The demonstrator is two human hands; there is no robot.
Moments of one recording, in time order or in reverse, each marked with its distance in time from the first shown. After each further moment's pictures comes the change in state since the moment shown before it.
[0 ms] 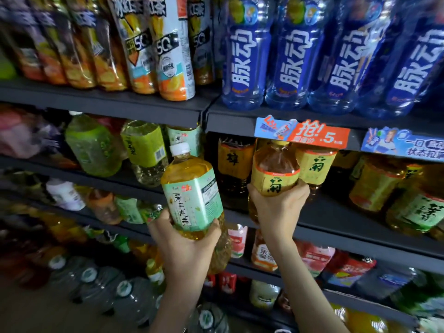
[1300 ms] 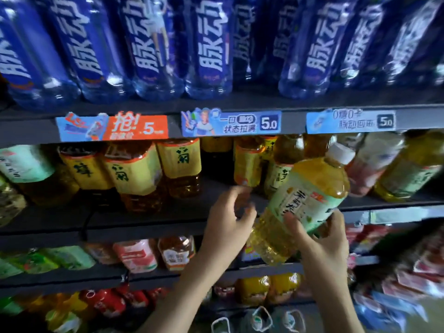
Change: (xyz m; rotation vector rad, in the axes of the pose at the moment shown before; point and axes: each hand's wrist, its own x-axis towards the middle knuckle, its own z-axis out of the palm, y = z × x) left_hand -0.128 0.105 0.187 -0.229 -0.943 0.281; right_hand 0.038 0.077 -0.259 0.229 0.068 0.269
